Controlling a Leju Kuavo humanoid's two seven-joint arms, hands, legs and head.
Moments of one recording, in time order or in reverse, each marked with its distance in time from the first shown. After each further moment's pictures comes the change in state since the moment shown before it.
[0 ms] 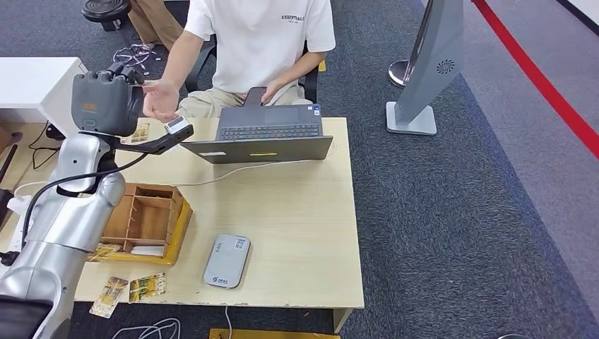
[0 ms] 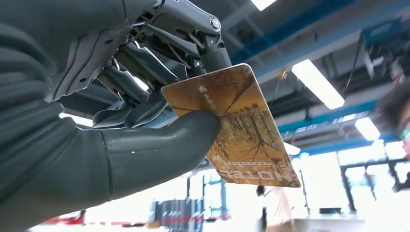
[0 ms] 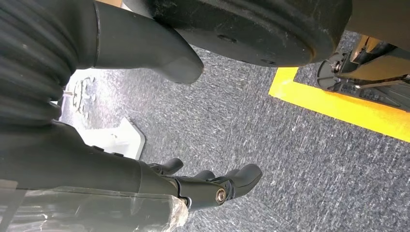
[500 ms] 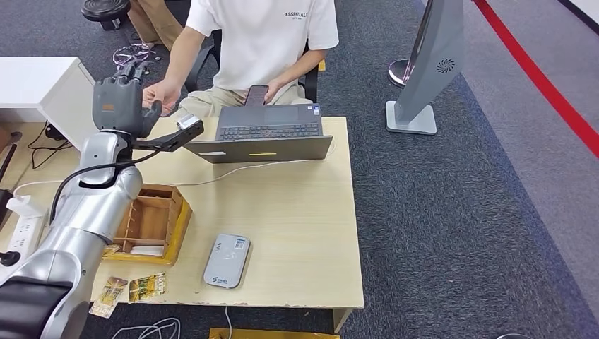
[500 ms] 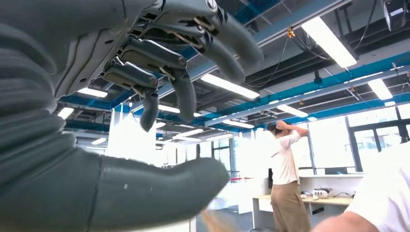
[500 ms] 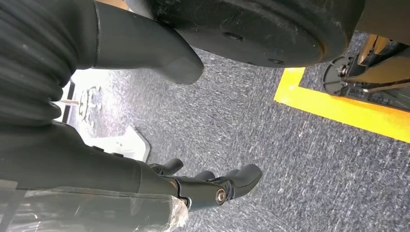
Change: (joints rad) left arm -0.061 -0.088 0.036 0.224 0.015 0.035 0.013; right arm 0.001 -0.001 -0.004 0.000 -0.025 0.014 0.024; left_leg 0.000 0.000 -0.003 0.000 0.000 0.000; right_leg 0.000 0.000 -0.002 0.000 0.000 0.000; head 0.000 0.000
